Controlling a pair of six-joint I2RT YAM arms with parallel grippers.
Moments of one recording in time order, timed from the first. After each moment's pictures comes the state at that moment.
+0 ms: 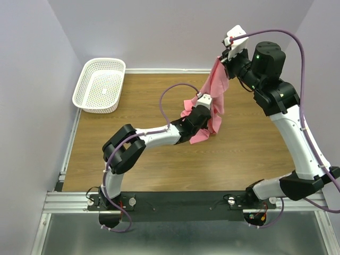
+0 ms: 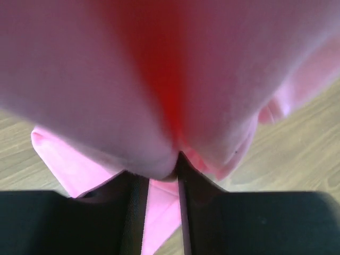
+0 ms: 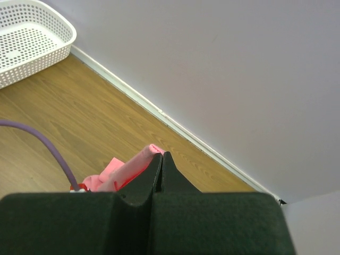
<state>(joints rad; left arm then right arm) -0.97 1.95 1.33 0.18 -0.38 -0.35 0.48 1.40 1.84 -0.55 -0.01 -0.39</state>
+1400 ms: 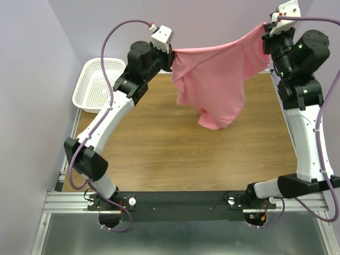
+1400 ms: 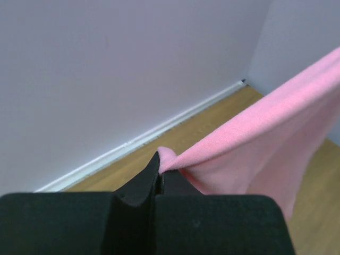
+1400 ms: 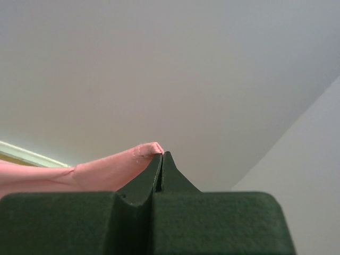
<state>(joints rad) -0.50 1.67 1.80 -0.11 0.11 -0.01 0.18 1.41 1.93 -0.31 0.02 -0.43</state>
